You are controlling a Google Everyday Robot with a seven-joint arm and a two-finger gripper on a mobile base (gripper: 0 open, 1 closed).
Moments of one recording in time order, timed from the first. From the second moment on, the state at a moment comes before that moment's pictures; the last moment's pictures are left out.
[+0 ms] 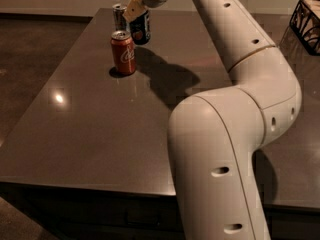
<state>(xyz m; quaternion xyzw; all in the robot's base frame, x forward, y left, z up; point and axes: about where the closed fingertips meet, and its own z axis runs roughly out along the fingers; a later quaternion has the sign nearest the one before) 0.832 0.065 0.968 -0.43 0.80 0.12 0.40</state>
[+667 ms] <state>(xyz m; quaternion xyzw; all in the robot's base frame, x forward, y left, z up) 0.842 0.061 0.938 -0.44 0.80 0.13 0.39</state>
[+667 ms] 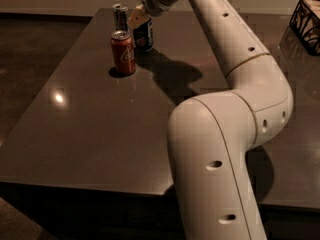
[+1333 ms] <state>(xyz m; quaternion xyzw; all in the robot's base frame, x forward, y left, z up) 0.854 0.051 0.916 -0.44 0.80 0.14 0.38</state>
